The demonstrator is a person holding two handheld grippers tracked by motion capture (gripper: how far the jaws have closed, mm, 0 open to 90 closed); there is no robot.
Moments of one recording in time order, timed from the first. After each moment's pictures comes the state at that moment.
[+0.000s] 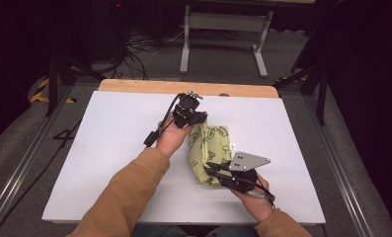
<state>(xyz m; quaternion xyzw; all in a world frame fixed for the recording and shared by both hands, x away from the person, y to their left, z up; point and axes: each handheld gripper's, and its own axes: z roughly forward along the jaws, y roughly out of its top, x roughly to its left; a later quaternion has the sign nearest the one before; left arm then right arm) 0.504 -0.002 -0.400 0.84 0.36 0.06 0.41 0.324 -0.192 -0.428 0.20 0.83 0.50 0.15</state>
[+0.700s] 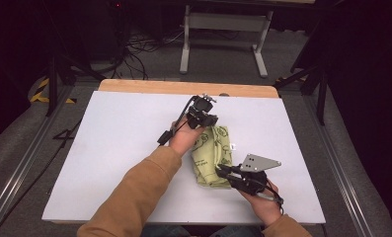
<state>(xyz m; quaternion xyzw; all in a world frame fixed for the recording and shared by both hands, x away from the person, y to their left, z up) 0.514 -0.041 -0.416 0.85 0.35 0.05 0.39 0.322 -0.221 -0.443 0.25 0.82 0.49 0.15</state>
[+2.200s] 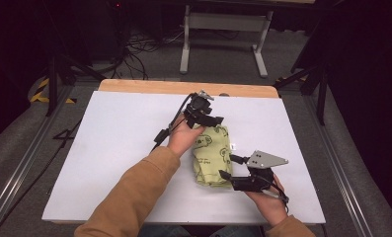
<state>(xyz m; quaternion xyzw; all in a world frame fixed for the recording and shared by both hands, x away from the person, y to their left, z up) 0.510 -0.022 -0.406 0.84 0.31 0.06 0.45 0.326 -0.233 -0.431 0.28 0.81 0.48 0.18</state>
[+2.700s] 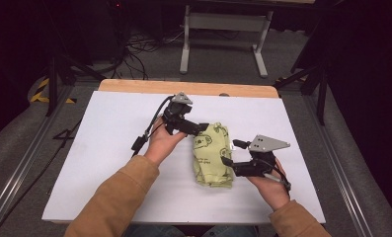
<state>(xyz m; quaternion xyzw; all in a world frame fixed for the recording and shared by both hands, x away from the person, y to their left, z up) 0.474 0.041 -0.393 0.83 0.28 0.08 0.48 0.359 -0.237 -0.409 0.27 0.81 0.48 0.19</state>
